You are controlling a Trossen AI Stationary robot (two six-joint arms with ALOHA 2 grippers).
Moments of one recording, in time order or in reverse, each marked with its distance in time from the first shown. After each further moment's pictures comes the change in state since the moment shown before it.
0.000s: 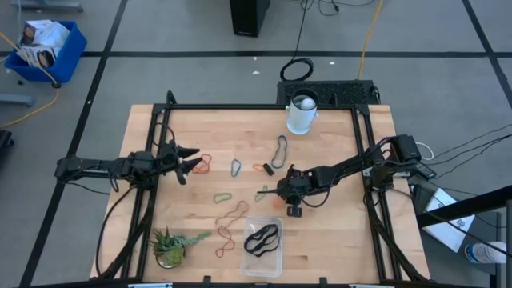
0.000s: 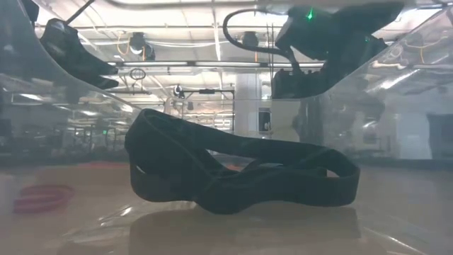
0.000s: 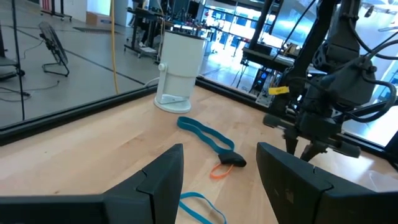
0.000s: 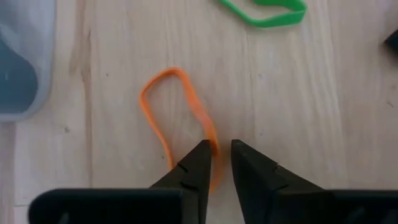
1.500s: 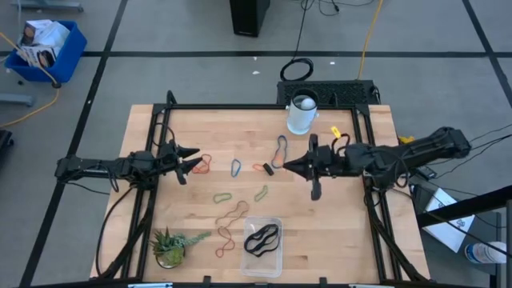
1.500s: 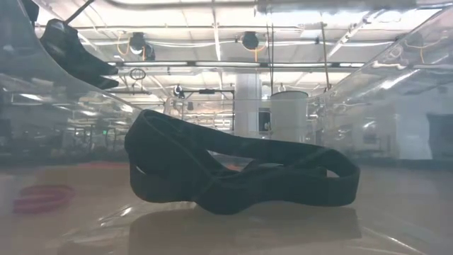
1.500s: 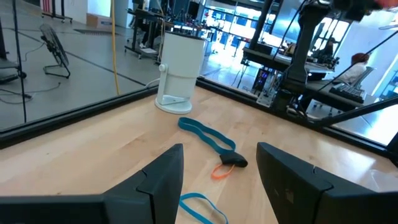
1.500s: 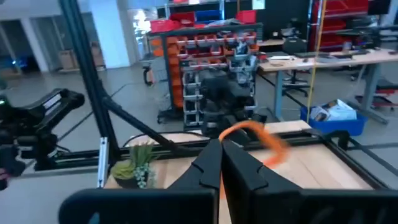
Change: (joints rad) left arm 0.000 0.000 0.000 0.000 -0.001 0.011; right arm 0.064 -0.653 0.058 0.405 0.259 -0.138
